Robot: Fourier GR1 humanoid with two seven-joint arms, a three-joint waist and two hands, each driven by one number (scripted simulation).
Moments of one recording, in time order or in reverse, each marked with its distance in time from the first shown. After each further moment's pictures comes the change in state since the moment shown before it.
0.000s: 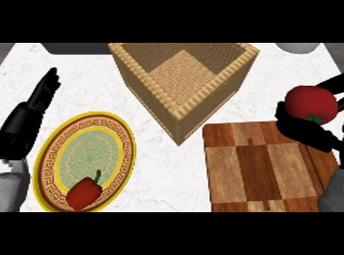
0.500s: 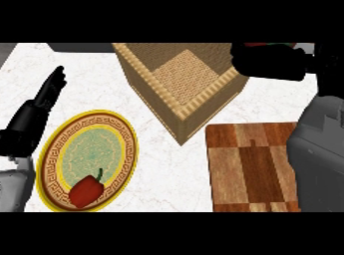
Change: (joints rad) left arm -0.019 -0.016 -0.016 0.002 -0.012 -0.005 0.008; right arm -0.552 0.119 -0.057 0.217 -0.067 0.149 0.046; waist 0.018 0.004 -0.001
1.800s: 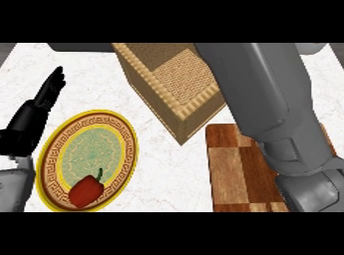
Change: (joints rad) left arm -0.005 -0.002 0.017 0.032 -0.006 -0.012 -0.032; right arm -0.546 0.094 -0.205 0.996 -0.060 -0.029 0.018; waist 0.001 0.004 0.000
